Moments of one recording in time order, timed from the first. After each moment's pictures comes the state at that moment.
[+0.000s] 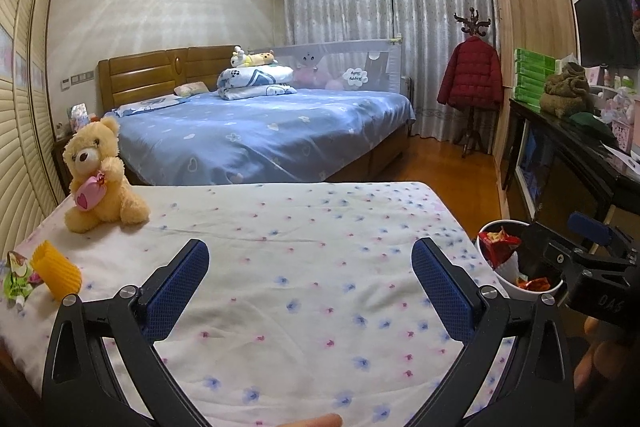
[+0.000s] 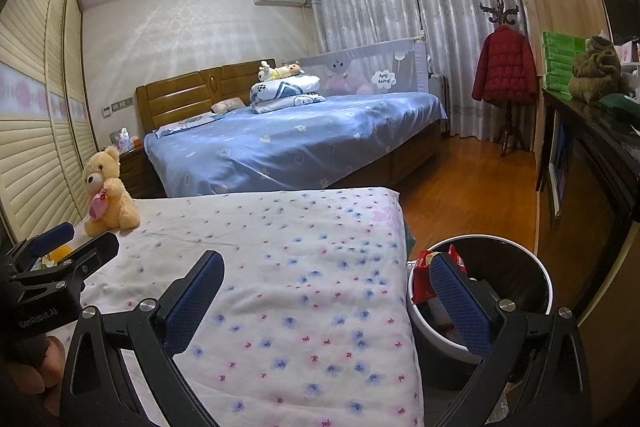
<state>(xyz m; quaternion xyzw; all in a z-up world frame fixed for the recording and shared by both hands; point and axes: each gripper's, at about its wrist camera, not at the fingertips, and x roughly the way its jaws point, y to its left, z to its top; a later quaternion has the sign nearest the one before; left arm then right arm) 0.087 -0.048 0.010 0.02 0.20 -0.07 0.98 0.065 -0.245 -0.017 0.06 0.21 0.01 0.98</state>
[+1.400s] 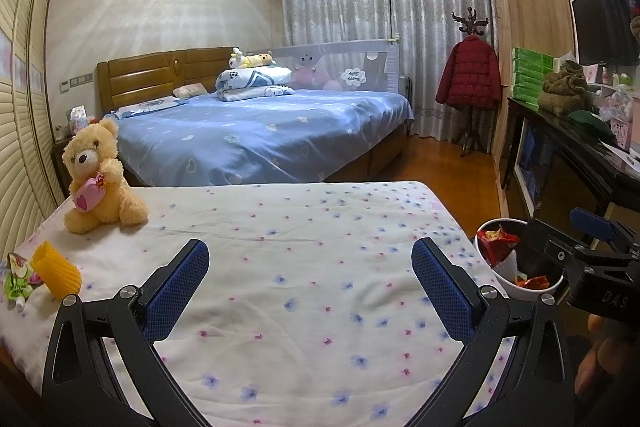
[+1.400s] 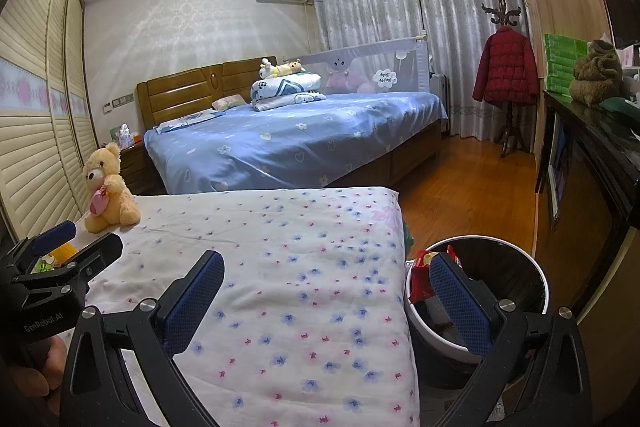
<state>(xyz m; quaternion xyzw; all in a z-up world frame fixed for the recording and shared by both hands) 0.082 -0.055 0.008 0.03 0.20 -0.07 0.98 0.062 -0.242 -0.015 0.05 0.22 0.01 0.97</state>
